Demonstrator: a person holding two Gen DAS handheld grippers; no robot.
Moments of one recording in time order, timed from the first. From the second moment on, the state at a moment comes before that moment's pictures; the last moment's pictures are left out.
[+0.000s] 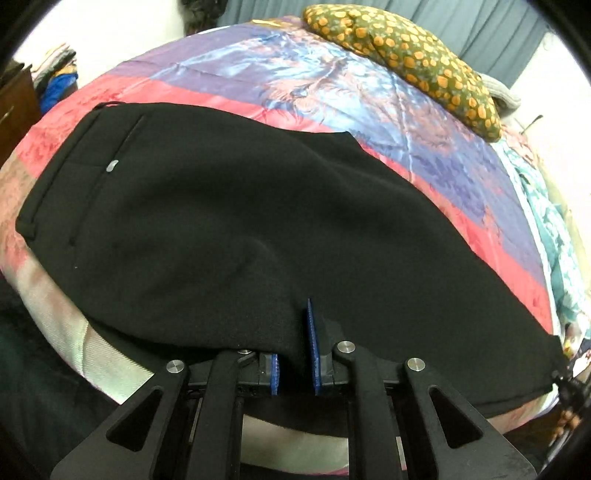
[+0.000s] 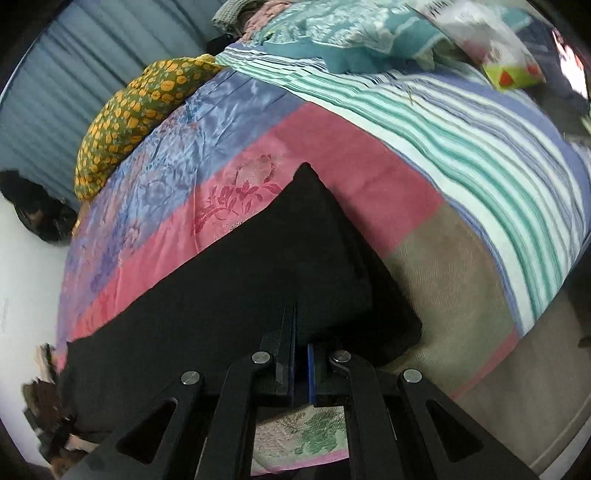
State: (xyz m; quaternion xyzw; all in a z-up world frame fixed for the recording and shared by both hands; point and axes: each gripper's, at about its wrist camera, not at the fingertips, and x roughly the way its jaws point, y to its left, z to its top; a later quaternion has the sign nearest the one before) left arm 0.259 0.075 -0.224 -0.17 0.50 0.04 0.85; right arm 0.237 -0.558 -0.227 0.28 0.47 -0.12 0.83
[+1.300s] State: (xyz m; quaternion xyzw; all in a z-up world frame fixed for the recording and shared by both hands) left arm 0.181 0.112 -0.189 -0.12 0.50 0.07 0.85; right arm 0.191 -0.538 -0.209 0.21 0.49 -0.19 0.82
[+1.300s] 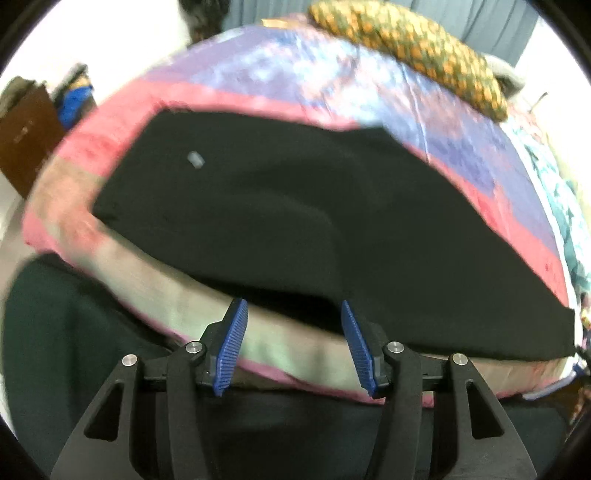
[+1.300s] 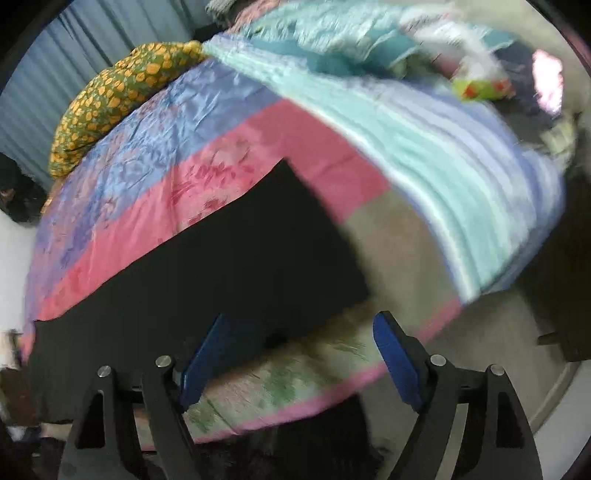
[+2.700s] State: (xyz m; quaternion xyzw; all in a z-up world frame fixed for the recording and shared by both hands) left arm 0.265 0.059 -0.211 0.00 0.44 0.09 0.89; right arm 0.263 -0.318 -0.279 0.08 0.45 -0.06 0.89
